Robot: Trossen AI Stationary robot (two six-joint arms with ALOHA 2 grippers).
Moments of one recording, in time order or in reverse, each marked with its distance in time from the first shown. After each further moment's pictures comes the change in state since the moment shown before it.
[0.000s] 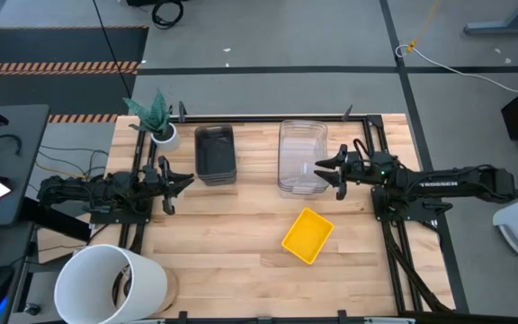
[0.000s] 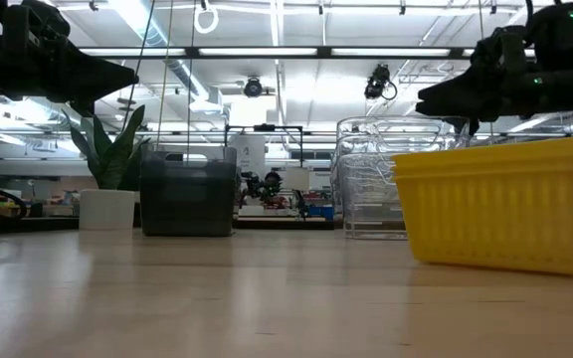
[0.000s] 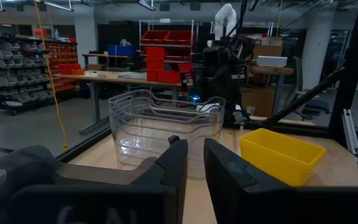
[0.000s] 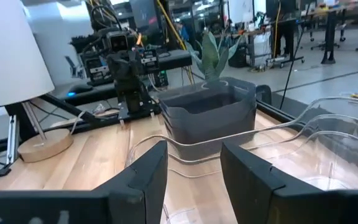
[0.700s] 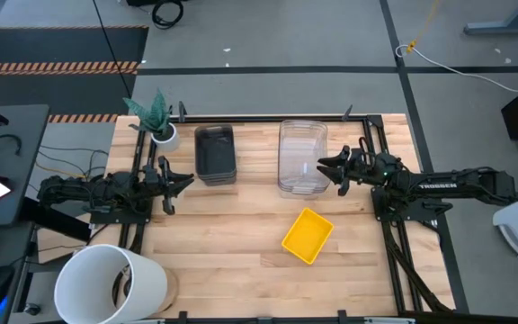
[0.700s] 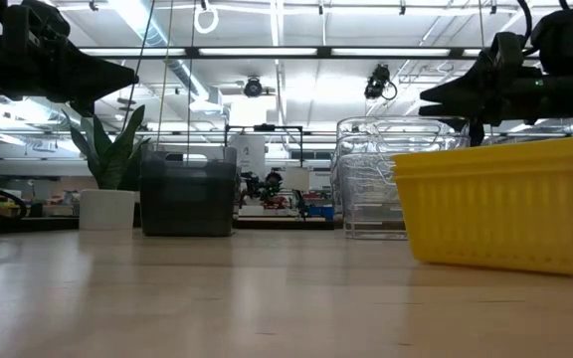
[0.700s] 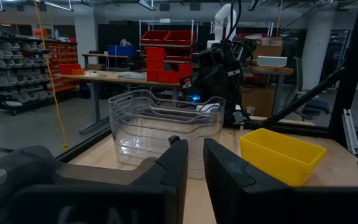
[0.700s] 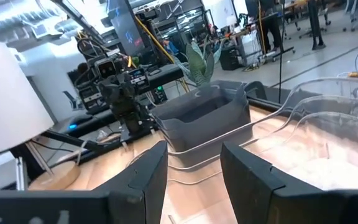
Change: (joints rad) left arm 0.000 0.000 0.000 0.000 0.000 0.000; right arm -0.034 -0.011 -0.062 0.107 0.027 0.183
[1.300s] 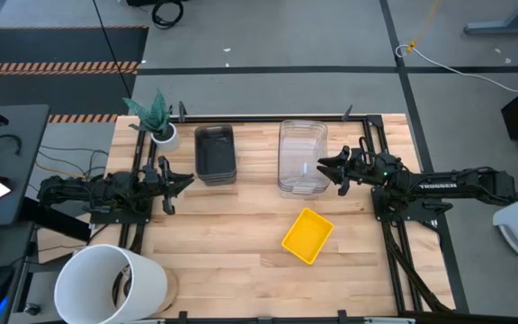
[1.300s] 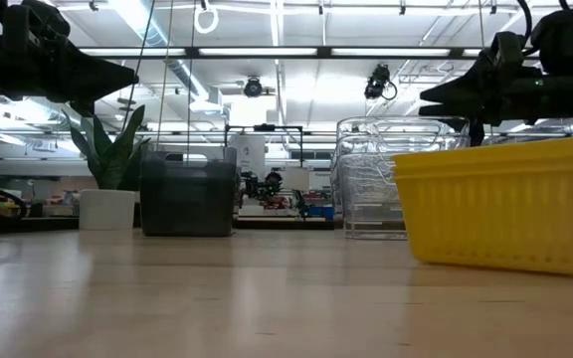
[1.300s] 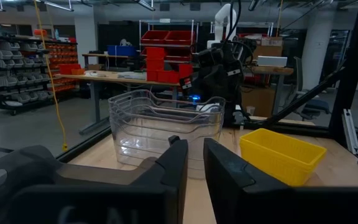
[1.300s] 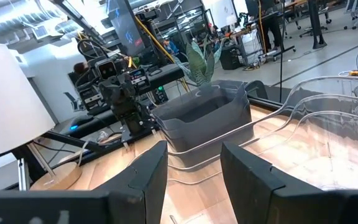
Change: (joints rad) left arm 0.000 0.000 0.000 0.000 0.000 0.000; right arm 0.000 0.000 0.000 0.000 -0.001 0.015
